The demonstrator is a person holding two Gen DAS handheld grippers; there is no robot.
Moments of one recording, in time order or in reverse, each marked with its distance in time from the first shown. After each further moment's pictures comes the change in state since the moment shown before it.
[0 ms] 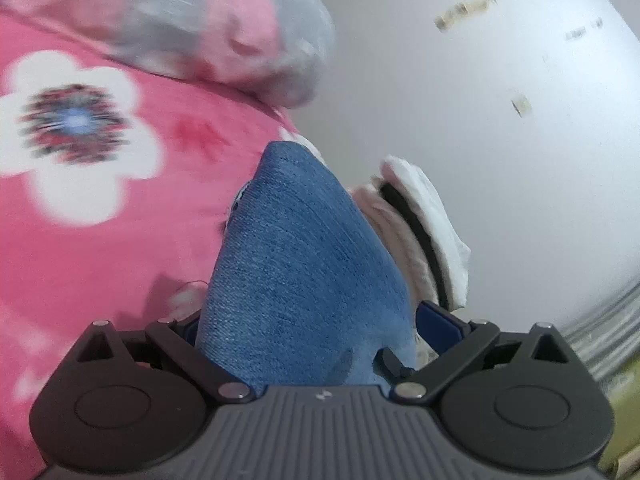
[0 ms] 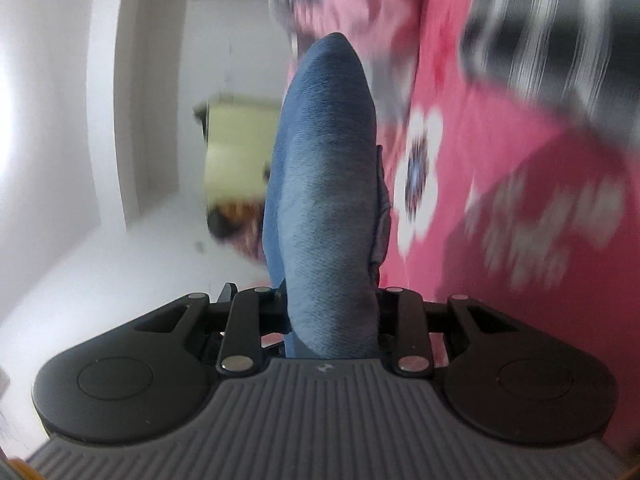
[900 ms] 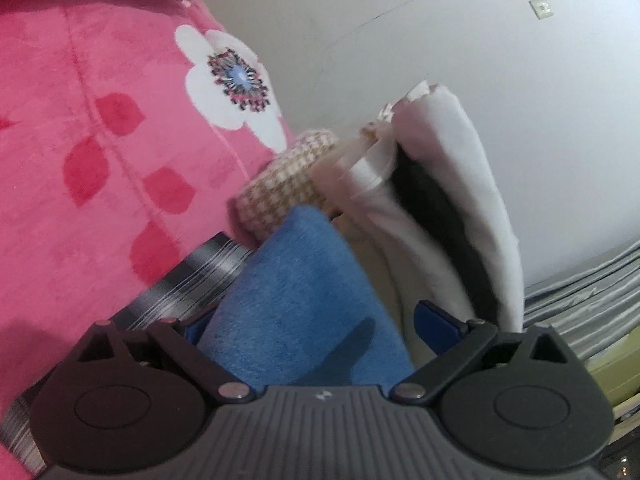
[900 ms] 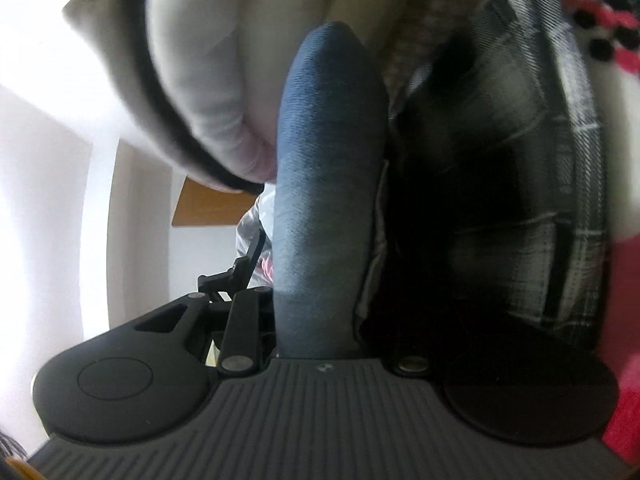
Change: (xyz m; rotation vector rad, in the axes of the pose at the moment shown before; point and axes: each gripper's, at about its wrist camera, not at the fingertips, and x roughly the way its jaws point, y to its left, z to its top) left arm 0.301 -0.030 0.102 0.048 0.331 -0.104; right arm -0.040 -0.080 0.088 0.204 -0.622 0.013
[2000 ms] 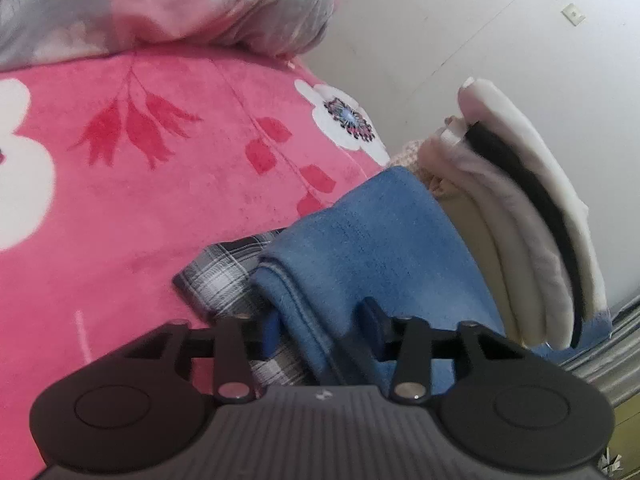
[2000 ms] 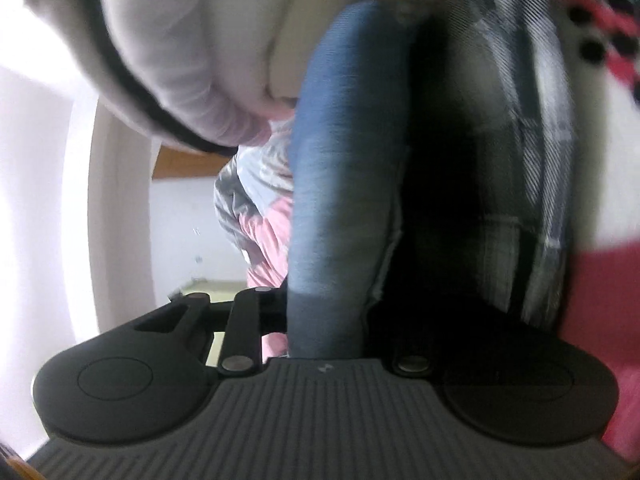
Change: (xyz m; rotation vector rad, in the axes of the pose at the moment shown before) left arm -0.084 0.006 -0.111 0.061 -0.231 0.358; right arm 0.040 -0.016 -0.006 -0.016 0.147 -0.081
